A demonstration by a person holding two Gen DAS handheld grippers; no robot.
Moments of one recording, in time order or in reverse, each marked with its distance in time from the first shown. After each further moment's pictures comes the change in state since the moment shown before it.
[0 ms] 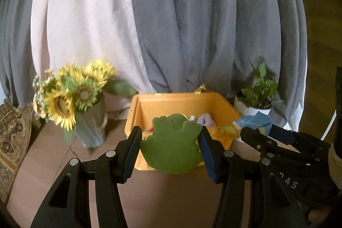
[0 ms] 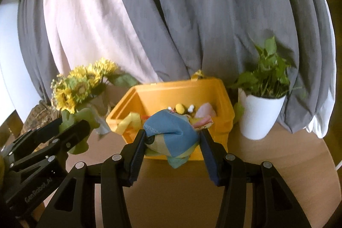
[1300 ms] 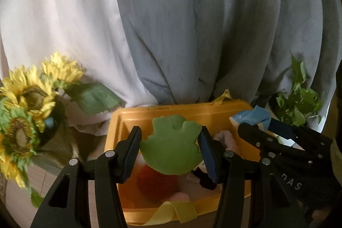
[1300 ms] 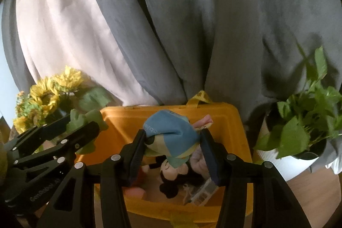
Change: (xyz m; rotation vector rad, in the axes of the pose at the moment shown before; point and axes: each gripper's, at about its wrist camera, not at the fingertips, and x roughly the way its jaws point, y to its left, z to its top) left arm 0.187 0.019 0.051 0.003 0.153 -0.051; right arm 0.160 -0.029 0.075 -0.008 0.072 -0.008
